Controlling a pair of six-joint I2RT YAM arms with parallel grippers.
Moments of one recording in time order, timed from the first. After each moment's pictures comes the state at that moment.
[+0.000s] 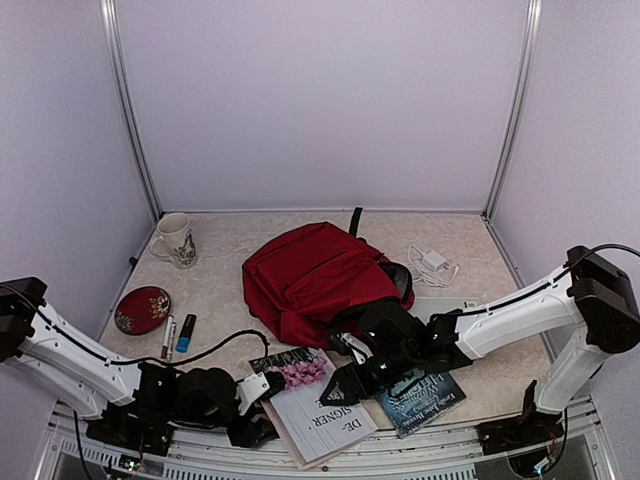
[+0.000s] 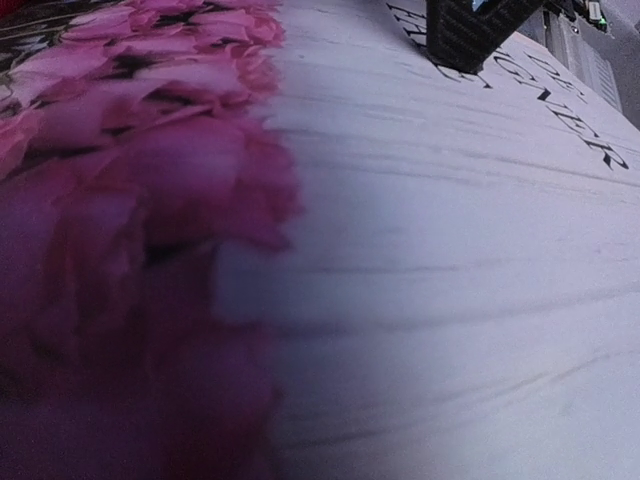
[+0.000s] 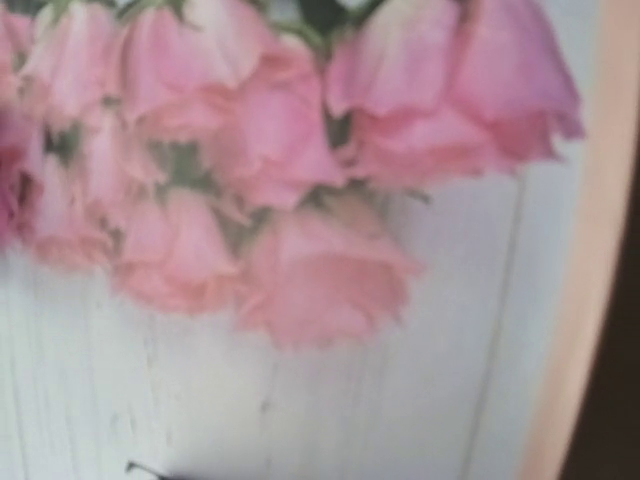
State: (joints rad) left arm -1.39 1.34 0.29 0.31 -0.09 -0.35; right arm 1.16 1.63 0.76 0.06 -0.42 0.75
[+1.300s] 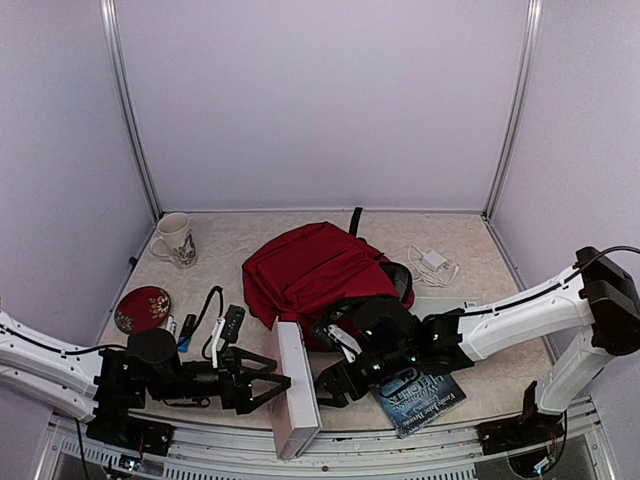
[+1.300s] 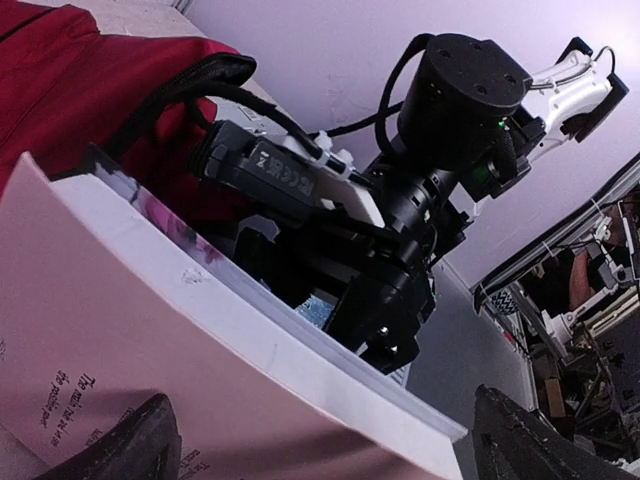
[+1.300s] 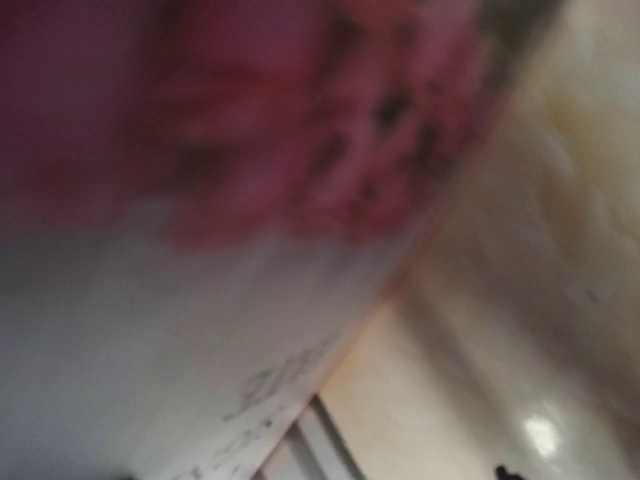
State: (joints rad) left arm -1.32 0.98 0.26 0.54 -0.03 -0.70; right arm 1.21 1.60 0.80 0.10 -0.37 0.63
